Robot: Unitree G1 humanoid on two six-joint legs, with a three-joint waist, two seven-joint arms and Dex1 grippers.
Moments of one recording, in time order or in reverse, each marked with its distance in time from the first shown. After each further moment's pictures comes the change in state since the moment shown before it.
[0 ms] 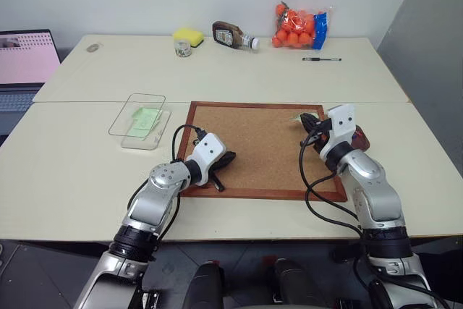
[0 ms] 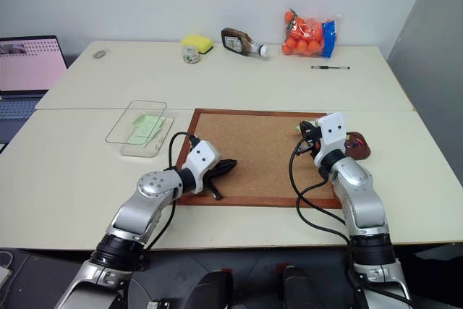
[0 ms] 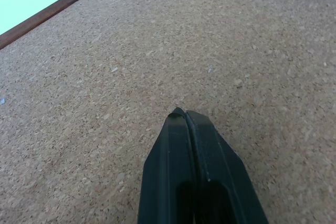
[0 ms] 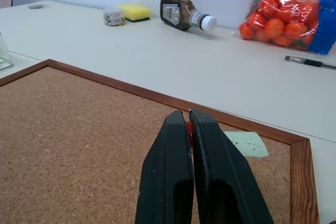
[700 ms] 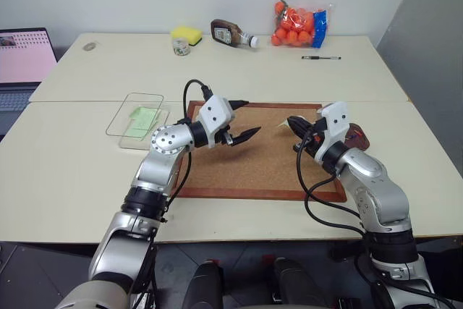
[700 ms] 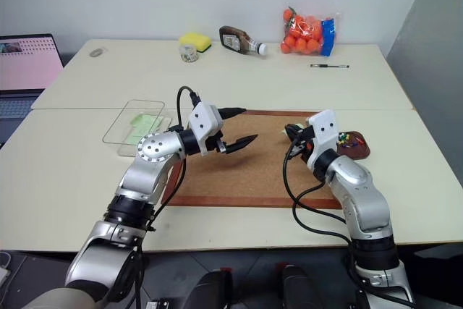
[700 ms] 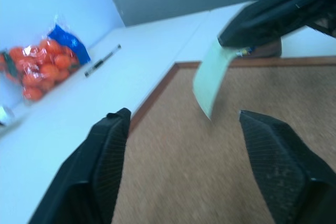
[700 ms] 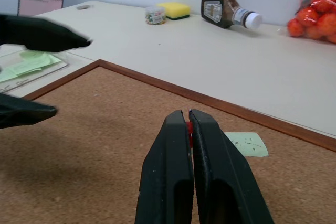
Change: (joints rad) left arm -0.296 -0.049 0.041 0.272 -0.053 -0.422 -0.178; right arm 0.000 -0.012 0.023 -0.162 0.108 0.224 0.058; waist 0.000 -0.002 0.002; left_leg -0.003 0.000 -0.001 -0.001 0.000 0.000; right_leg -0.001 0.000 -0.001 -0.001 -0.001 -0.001
